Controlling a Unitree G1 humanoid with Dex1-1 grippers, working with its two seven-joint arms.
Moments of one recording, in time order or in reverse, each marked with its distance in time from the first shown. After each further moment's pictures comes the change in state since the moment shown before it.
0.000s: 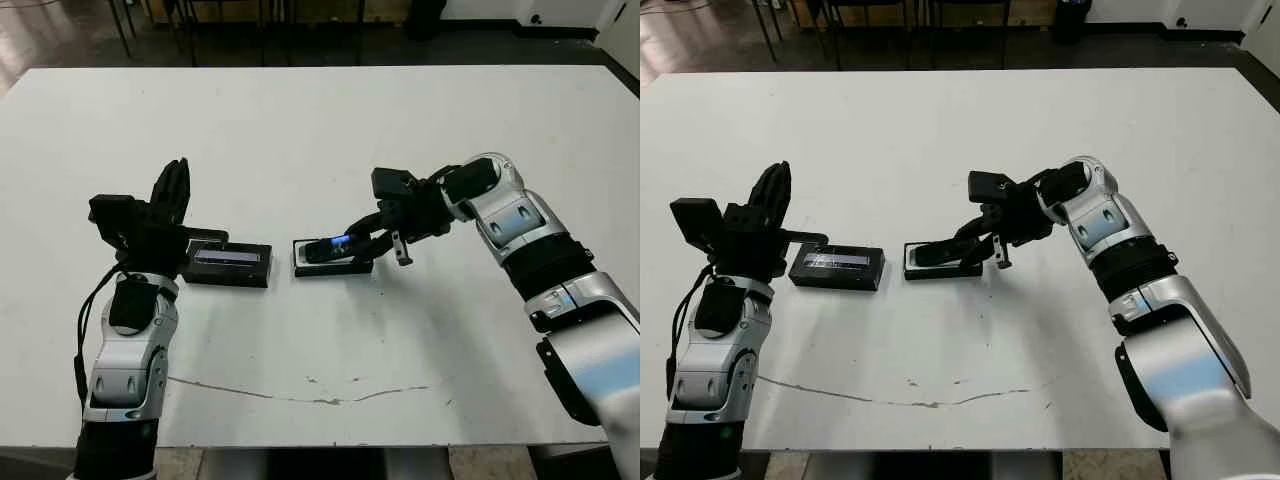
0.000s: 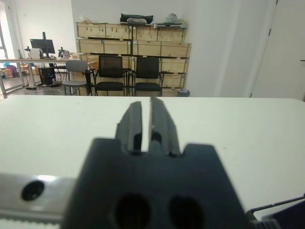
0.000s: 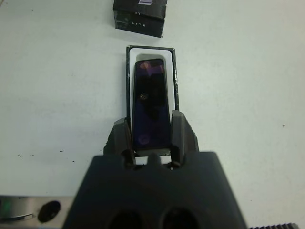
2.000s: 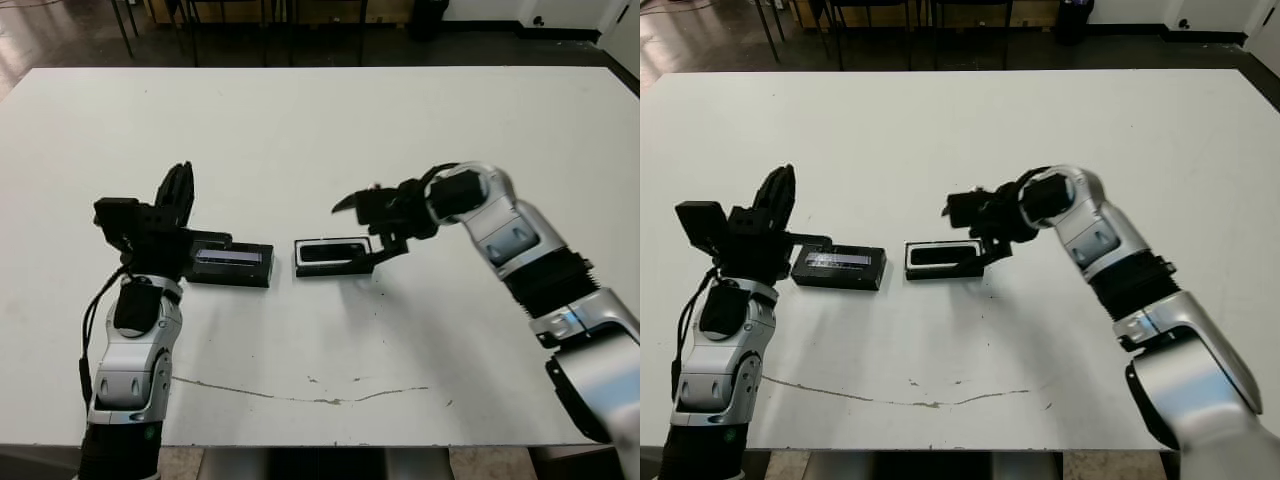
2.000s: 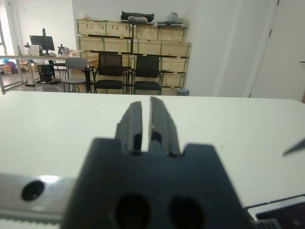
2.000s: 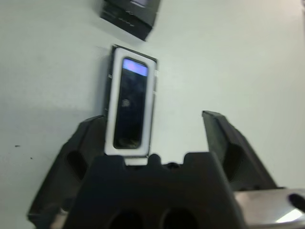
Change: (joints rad) left arm 0.006 -0.016 -0.006 0.002 0.002 0.000 0.001; right arm 0.072 -0.068 -0.001 -0.273 -0.098 -0.102 -0.185
